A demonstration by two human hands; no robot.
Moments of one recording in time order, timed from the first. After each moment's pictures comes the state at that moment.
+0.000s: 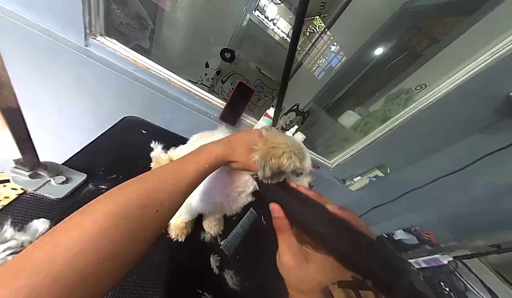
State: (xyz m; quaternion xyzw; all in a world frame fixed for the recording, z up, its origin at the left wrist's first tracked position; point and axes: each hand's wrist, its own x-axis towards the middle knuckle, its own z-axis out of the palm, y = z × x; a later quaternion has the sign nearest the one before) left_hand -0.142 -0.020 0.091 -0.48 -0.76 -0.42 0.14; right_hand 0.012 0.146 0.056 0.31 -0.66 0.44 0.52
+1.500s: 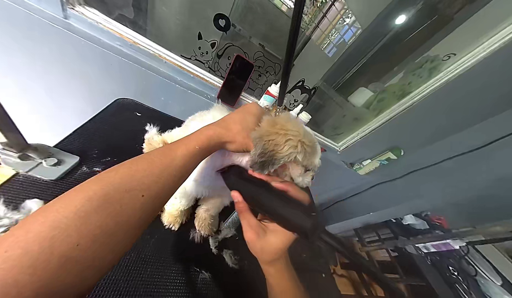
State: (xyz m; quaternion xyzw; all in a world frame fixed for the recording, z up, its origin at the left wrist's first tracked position) left_hand -0.134 -0.006 0.094 -0.44 -0.77 -0.44 0.14; right_hand 0.000 0.143 0.004 0.31 -0.69 0.51 0.40
